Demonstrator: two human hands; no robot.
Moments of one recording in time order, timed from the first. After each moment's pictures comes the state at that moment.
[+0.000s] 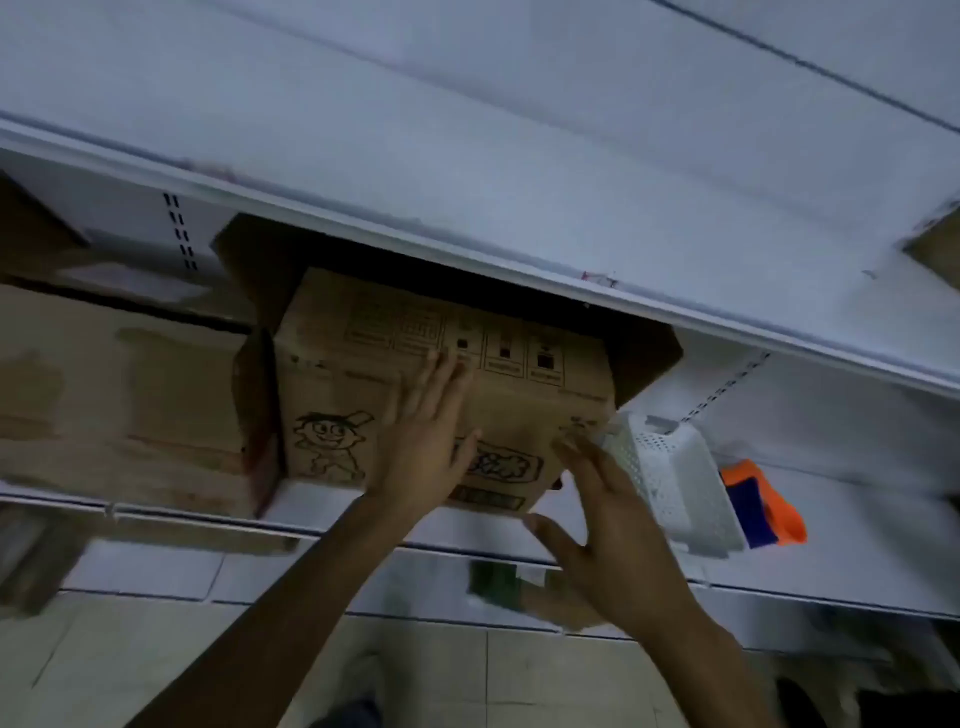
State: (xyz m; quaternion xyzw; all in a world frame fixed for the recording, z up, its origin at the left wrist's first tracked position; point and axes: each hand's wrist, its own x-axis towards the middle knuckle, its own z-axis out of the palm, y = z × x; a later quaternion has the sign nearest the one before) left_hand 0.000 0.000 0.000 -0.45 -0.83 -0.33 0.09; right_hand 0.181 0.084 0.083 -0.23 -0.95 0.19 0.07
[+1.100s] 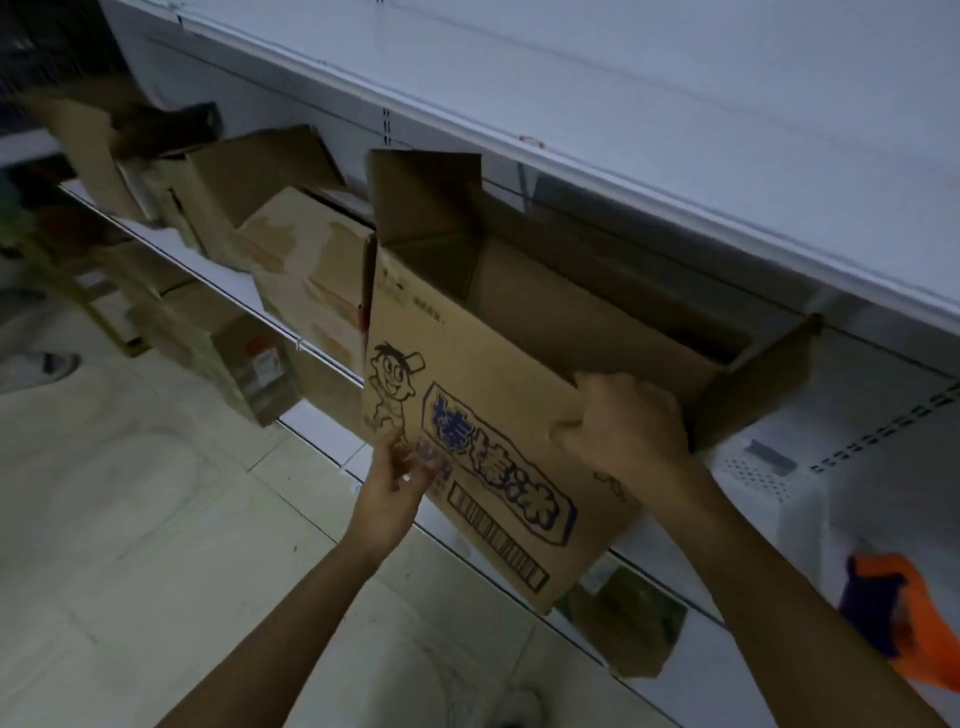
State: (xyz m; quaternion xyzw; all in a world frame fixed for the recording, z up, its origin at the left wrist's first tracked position) left_hand 0.220 -0.028 -0.030 0.05 -0.76 -0.64 -0.07; right_hand 0.203 0.190 0.087 0.01 -1.00 0.05 -0.01
